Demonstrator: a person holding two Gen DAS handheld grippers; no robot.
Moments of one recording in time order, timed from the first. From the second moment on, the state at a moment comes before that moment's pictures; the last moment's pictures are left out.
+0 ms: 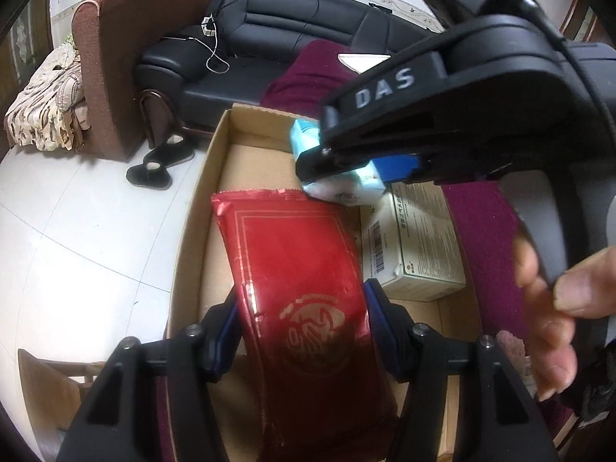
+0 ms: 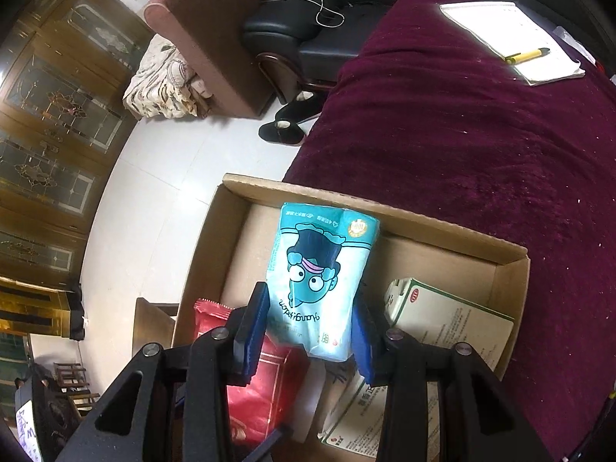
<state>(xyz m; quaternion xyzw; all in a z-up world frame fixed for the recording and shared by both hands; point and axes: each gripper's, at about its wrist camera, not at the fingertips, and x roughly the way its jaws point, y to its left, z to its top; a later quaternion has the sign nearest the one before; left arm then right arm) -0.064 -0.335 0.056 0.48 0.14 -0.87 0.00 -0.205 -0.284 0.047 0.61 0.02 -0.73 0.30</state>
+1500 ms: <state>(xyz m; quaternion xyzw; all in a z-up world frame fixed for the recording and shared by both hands) -0.014 -0.167 0.093 0.48 0.11 -0.87 -0.09 -0.047 0.100 0.069 0.60 -0.18 -0.75 0.22</state>
